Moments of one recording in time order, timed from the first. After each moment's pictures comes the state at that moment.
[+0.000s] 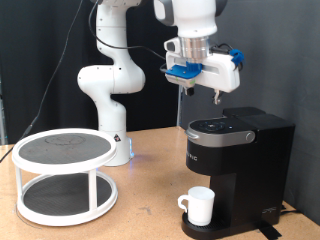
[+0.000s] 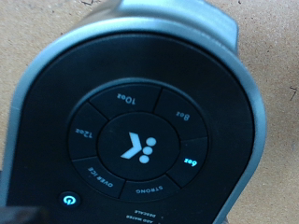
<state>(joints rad) -0.13 -0.05 0.22 -1.96 0.26 1.81 2.05</state>
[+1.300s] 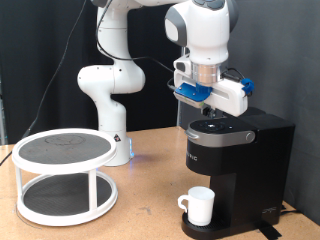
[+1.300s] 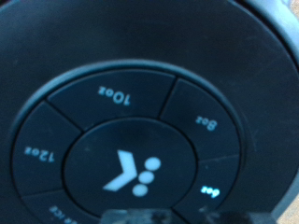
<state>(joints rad) -0.13 0.05 0.25 -1.95 0.25 1.78 2.05</state>
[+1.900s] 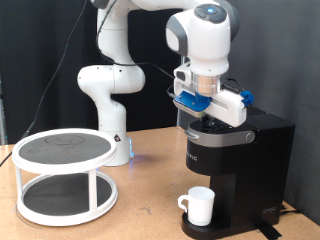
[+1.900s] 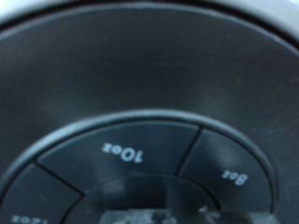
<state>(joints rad) -0.13 0.09 0.25 -1.94 0.24 1.78 2.05</state>
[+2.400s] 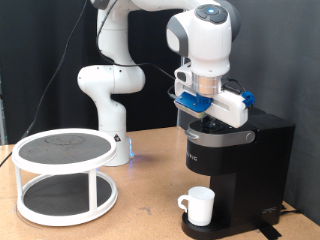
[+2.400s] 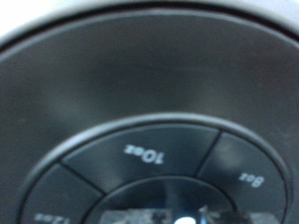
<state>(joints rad) -0.13 0.10 0.25 -1.93 0.24 1.79 2.04</state>
